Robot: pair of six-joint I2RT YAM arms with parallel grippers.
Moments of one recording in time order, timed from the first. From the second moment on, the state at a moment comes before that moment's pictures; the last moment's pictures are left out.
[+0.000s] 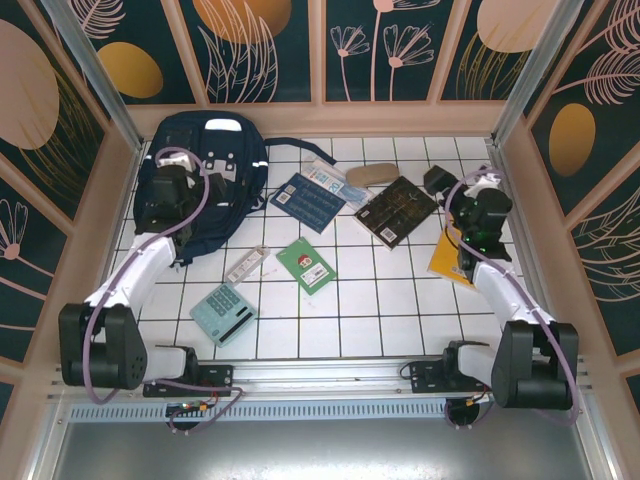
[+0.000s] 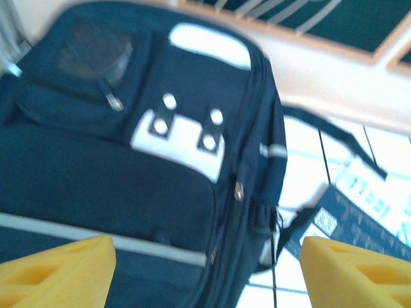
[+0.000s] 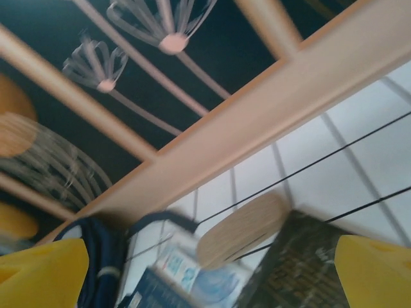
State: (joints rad) left arm -0.09 1.34 0.91 -0.07 -0.02 -0.31; right arm 0.01 1.17 0.63 0.41 -0.24 0.68
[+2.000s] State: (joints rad) left arm -0.66 1.85 1.46 -0.47 -0.61 0.02; right arm 0.32 1.13 0.64 0.29 -0.22 0.62
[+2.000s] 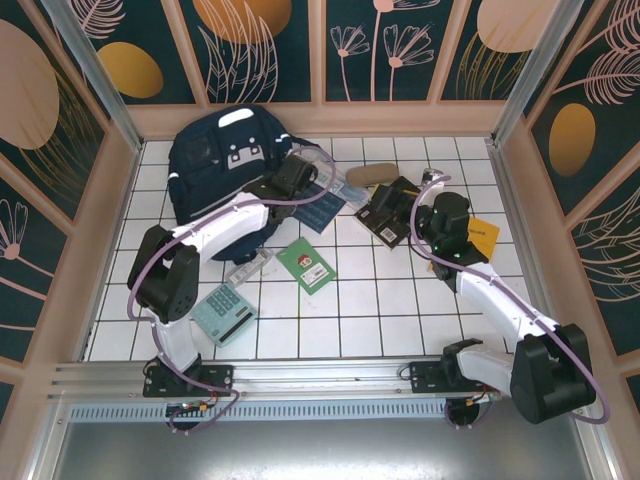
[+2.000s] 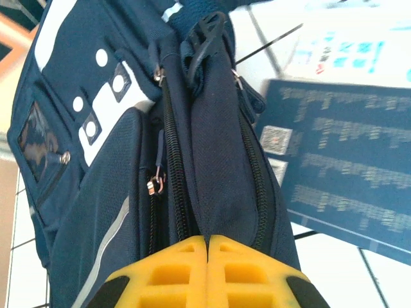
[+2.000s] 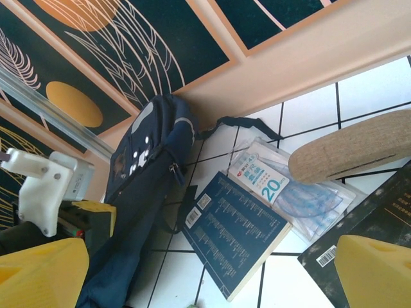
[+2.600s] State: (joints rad) left arm -0.81 1.84 1.33 -0.41 -0.50 -0.10; right arm 0.34 1.22 0.63 0.31 -0.20 0.63
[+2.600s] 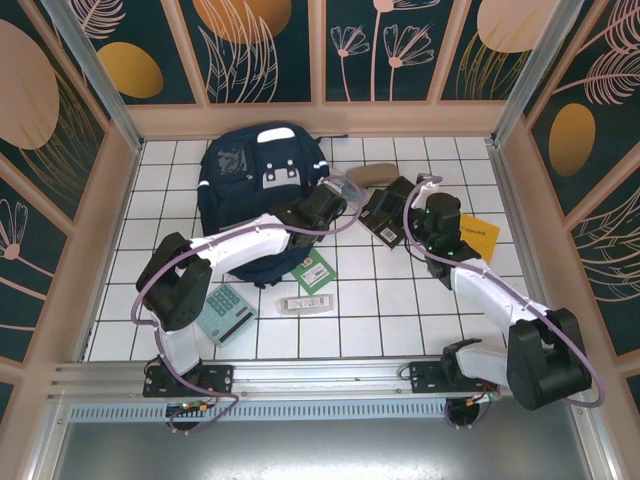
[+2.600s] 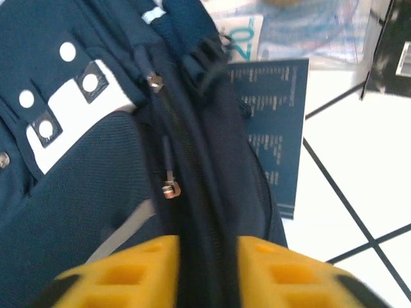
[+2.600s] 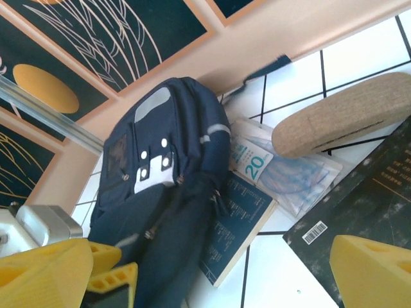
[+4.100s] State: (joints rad) left arm -0.77 1.95 1.28 -0.21 -0.34 -0.13; right arm 0.41 1.70 0.90 0.26 -0.22 0.57
